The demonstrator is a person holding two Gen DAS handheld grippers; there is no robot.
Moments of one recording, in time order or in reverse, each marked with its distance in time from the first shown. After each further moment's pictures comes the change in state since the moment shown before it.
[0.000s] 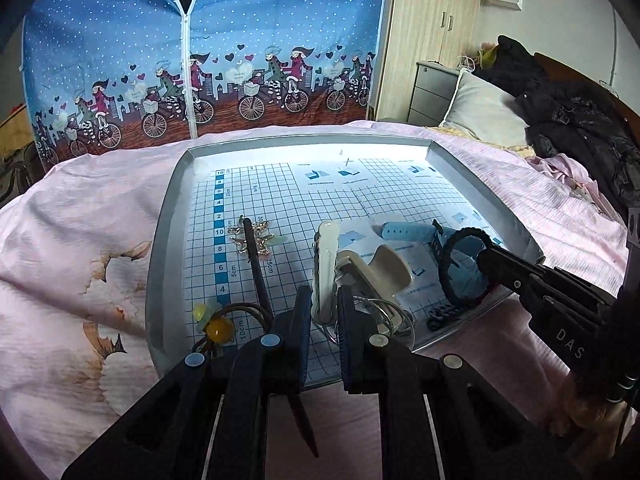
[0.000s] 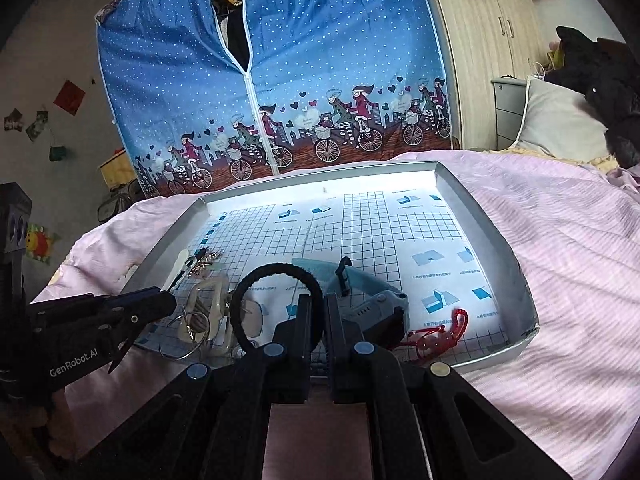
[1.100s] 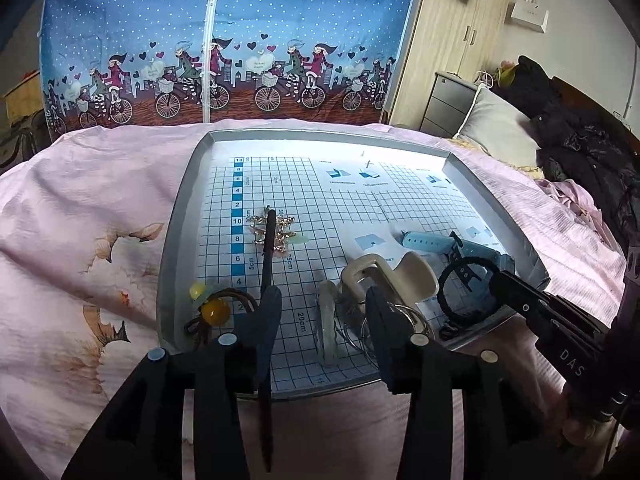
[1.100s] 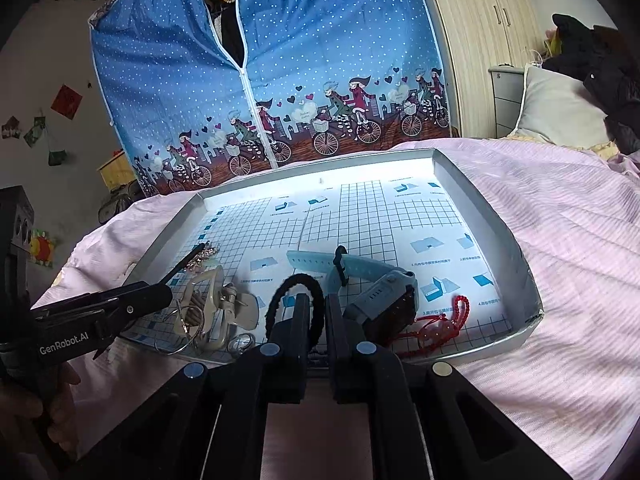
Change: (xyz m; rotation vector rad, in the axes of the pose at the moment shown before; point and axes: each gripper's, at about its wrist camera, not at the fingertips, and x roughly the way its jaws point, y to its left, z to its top) left arm -0.006 0.022 0.003 -0.106 -0.002 -0.013; right arm 0.002 -0.009 -0.002 0.027 0.017 0.007
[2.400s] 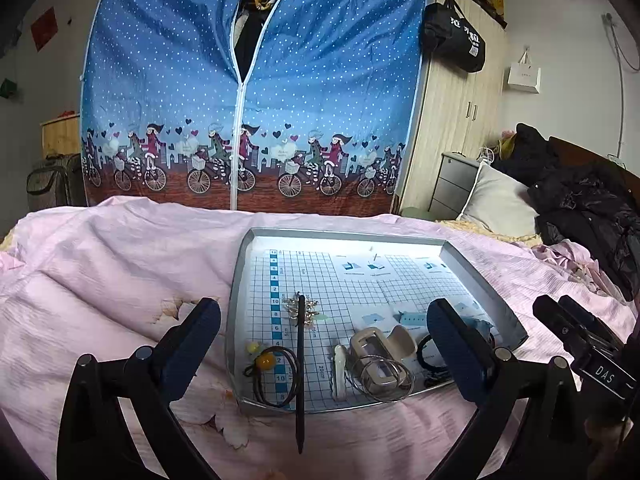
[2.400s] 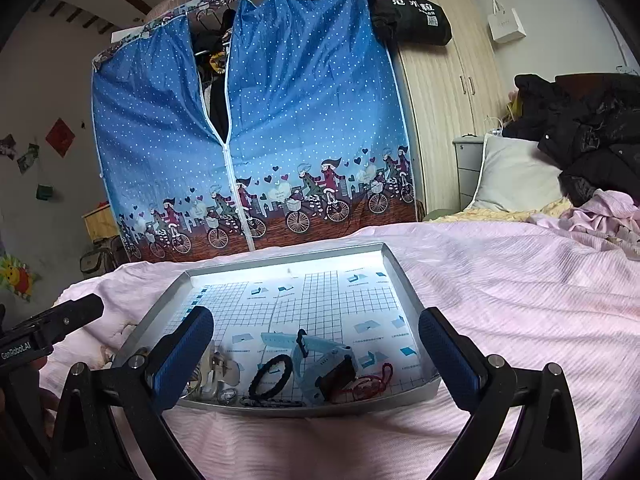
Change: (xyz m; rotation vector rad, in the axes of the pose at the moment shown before) left arm -0.087 -0.003 0.007 -0.011 -0.315 0.067; right arm -0.073 -0.003 0.016 -0.011 -0.279 -0.106
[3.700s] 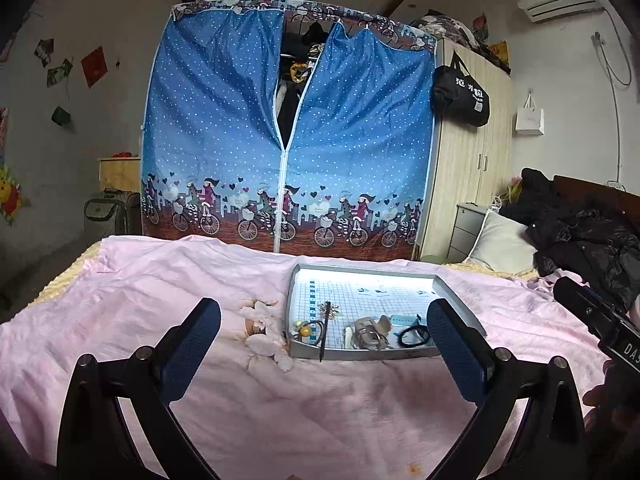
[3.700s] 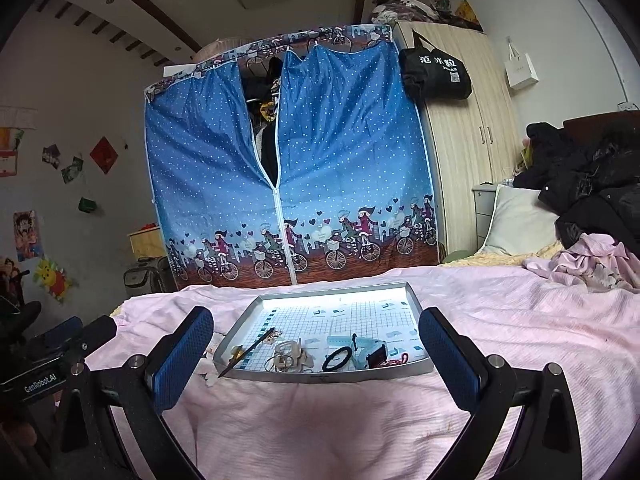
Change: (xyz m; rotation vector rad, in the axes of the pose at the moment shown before) left arm -0.188 -0.033 -0.037 -0.023 -0.193 0.127; right arm -0.161 0.043 0.009 -0.054 -0.130 0.109
